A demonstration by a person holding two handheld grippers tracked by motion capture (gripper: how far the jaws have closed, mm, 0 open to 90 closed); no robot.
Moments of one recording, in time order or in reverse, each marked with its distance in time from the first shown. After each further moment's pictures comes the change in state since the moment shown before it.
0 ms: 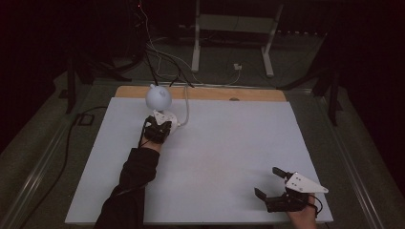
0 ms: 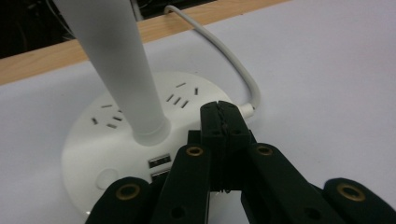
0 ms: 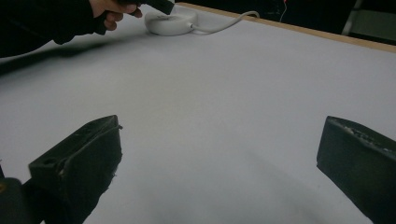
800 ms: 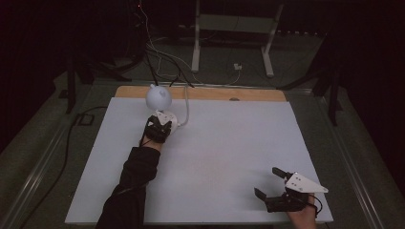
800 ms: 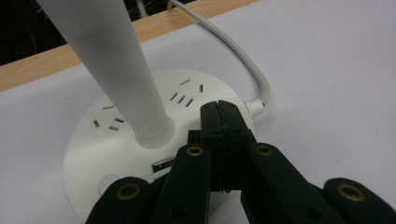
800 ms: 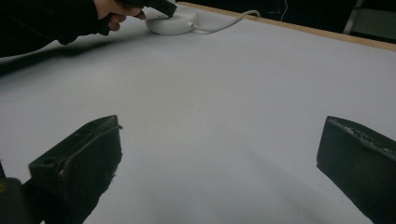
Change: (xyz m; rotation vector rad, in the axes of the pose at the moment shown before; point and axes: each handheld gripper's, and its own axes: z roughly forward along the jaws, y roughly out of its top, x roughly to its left) left arm -0.002 0.000 0.007 0.021 0.032 0.047; right arm 0.000 0.000 0.000 0.002 0.003 0.002
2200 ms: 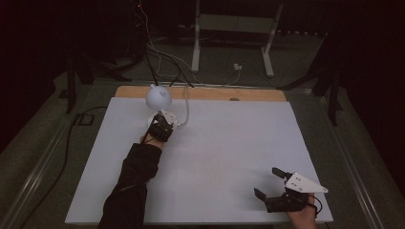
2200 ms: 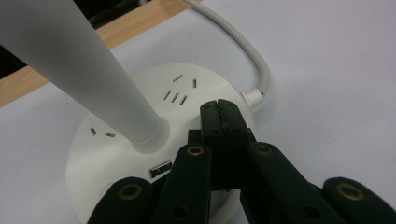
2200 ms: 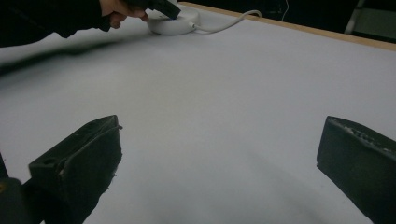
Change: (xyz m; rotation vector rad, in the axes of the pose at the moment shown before) left arm -0.008 0.006 0.004 0.067 0.031 0.110; right arm 0.001 0.001 -0.001 -0.003 0.004 -0.004
